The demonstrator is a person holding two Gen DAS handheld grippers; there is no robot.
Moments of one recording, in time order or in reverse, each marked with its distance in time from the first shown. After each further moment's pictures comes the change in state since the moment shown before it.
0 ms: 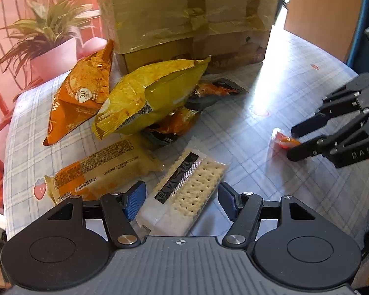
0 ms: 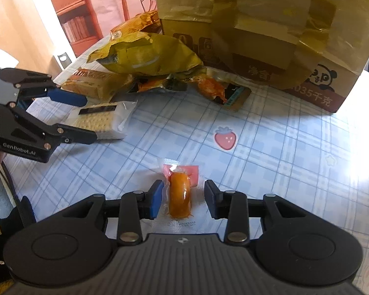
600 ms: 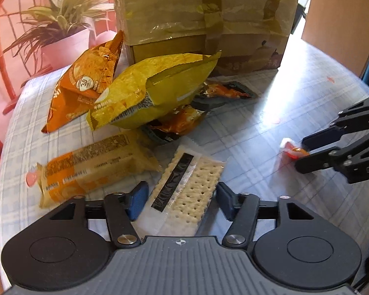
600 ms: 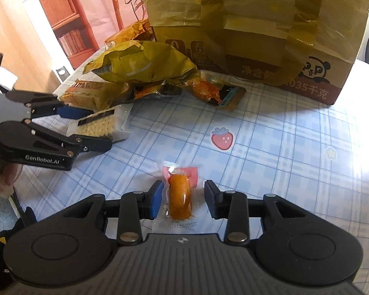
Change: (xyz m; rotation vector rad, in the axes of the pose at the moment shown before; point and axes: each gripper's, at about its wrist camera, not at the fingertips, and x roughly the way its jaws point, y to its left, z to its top) left arm 0.013 -0.006 -0.002 -0.099 -0.016 0.030; right arm -0.002 -0.006 -0.006 0.064 -0.037 0.021
